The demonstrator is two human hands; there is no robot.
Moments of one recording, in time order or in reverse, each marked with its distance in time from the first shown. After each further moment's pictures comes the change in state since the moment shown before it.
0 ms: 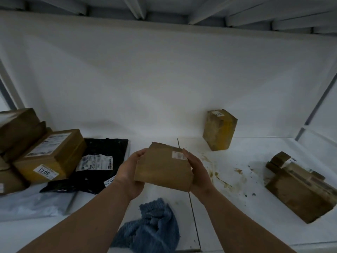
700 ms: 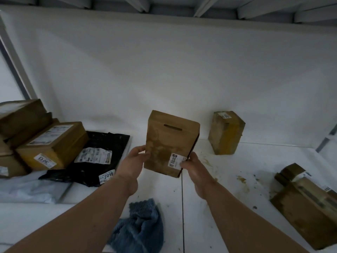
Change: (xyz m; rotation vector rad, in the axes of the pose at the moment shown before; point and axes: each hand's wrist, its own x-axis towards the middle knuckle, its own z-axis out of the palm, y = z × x) left_hand 0.020 -0.019 0.034 0.483 0.236 0.164; right_hand -0.019 -0.074 -0.025 -0.159 -0.089 0.094
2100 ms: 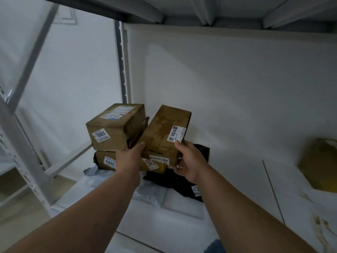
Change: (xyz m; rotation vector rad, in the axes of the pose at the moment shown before) left_hand 0.022 0.054 -0.294 -0.348 0.531 0.059; right_hand 0.035 -0.105 0.322 0.289 -0.285 0.155
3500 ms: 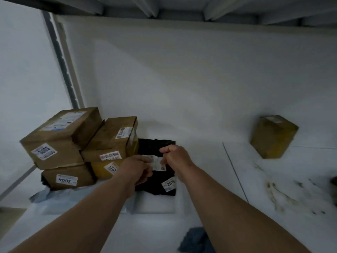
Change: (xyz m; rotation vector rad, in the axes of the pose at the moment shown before) left_hand -0.019 -0.041 0.065 0.497 -0.503 -0.111; right_hand -0.014 0.001 -0.054 -0.436 0.336 -0.123
